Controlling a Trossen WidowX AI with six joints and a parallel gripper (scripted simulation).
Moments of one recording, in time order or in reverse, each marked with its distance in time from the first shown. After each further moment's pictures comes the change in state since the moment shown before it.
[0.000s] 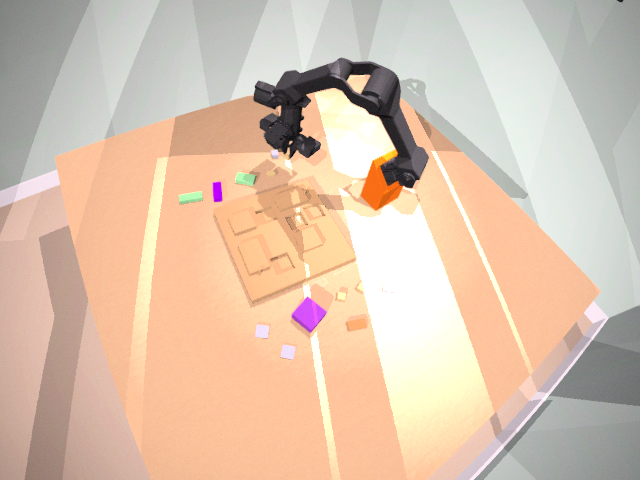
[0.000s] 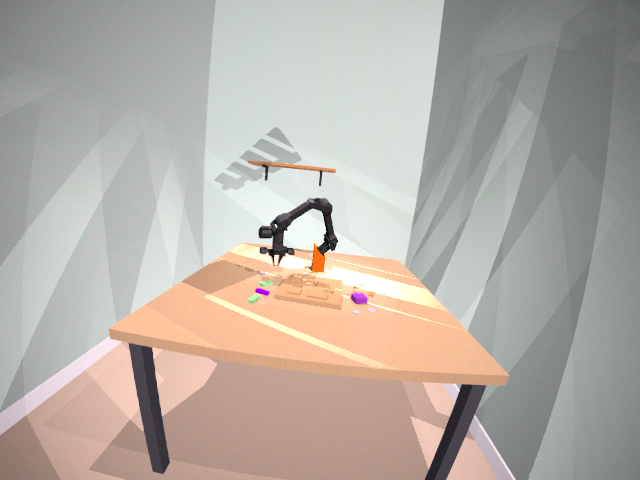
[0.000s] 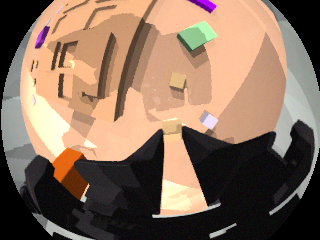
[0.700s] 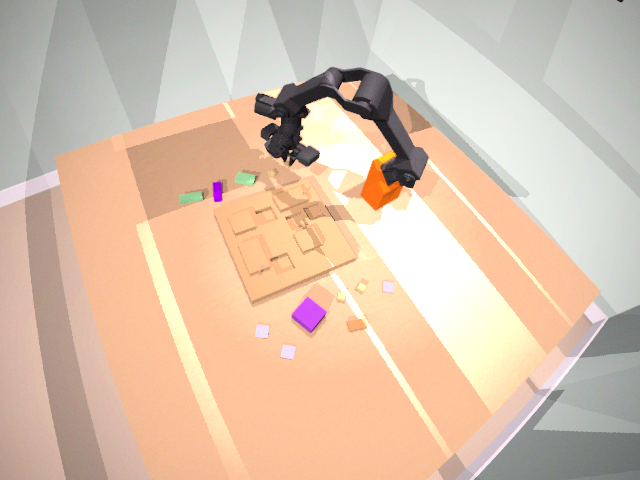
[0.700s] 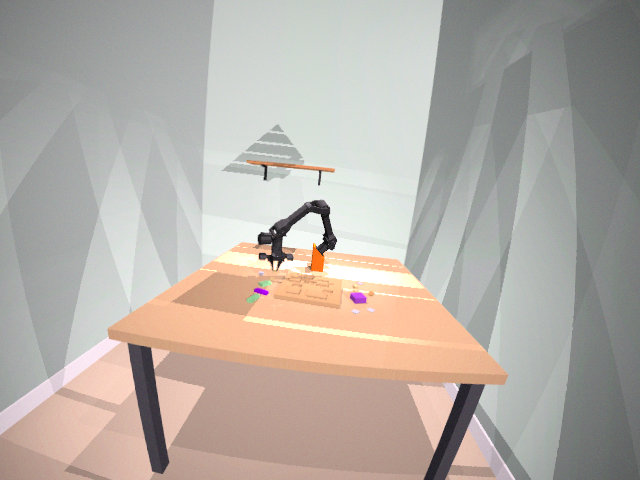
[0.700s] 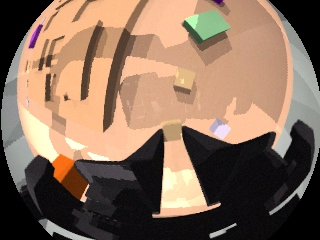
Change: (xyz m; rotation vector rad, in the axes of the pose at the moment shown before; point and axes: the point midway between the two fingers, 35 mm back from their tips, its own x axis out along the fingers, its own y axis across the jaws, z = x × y) arm 0.034 0.002 0.000 -0.001 -0.001 0.002
